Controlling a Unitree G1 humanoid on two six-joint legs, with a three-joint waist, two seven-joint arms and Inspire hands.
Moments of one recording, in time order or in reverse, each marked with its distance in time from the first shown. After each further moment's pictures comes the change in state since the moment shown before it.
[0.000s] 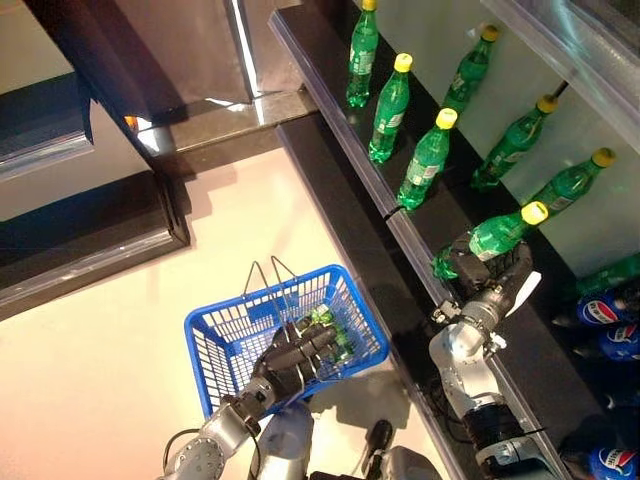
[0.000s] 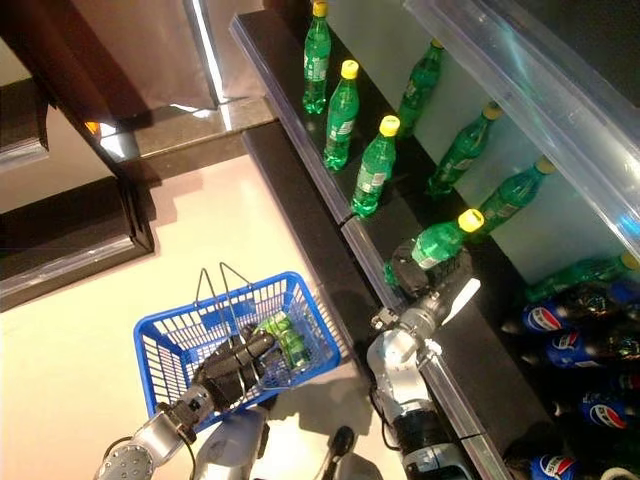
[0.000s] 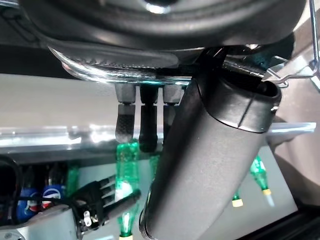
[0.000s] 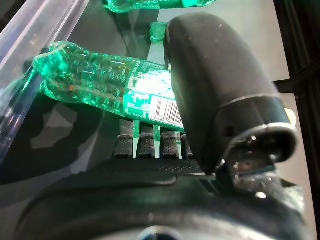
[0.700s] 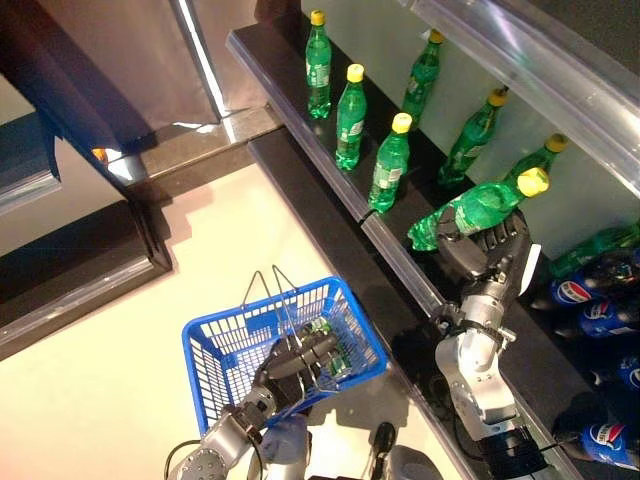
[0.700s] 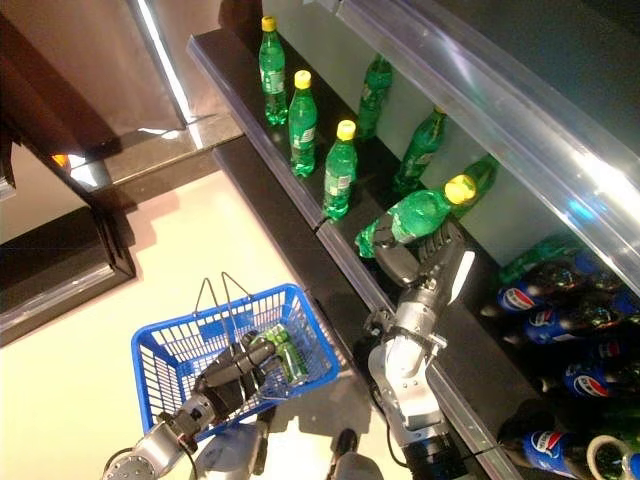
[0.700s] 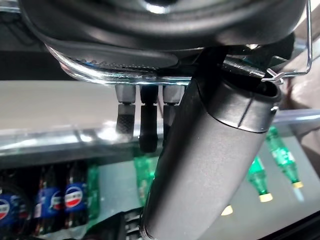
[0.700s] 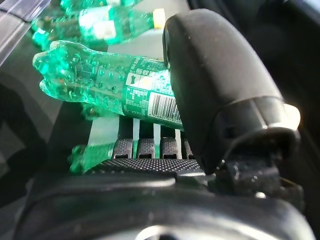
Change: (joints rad) left arm 0.036 -0.014 -0.037 0.000 0.012 -0.029 -0.003; right arm 0.111 -0.055 0.079 -0.357 -0.009 0.021 0.214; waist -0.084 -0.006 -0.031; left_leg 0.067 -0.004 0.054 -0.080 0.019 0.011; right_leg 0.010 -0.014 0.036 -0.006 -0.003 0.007
